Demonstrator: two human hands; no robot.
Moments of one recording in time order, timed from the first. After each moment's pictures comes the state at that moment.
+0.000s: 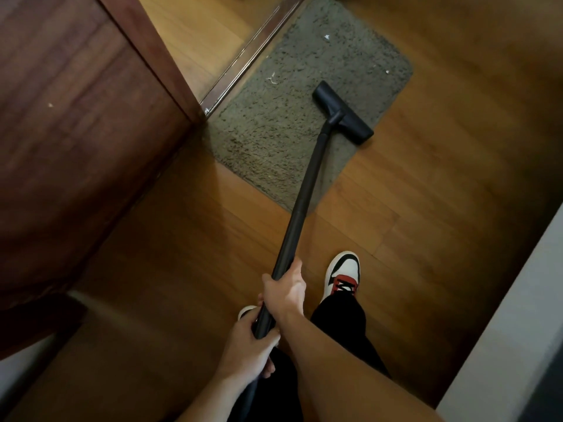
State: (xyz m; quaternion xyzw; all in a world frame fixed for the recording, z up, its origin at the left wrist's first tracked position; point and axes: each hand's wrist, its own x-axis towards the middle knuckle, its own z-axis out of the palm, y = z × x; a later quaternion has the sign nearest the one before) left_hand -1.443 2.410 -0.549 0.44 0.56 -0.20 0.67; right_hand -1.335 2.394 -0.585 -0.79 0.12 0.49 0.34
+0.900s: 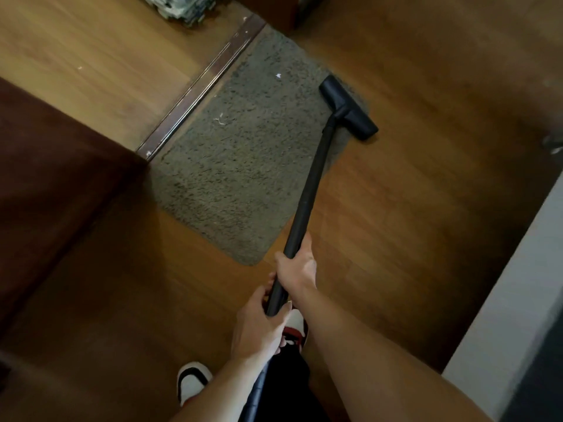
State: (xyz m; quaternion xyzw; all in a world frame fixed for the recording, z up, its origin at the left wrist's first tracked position) left_hand -1.183 2.412 -0.561 0.48 0.58 -0.14 0.63; right_hand -1.069 2.399 -0.605 -0.79 0.08 0.48 0.37
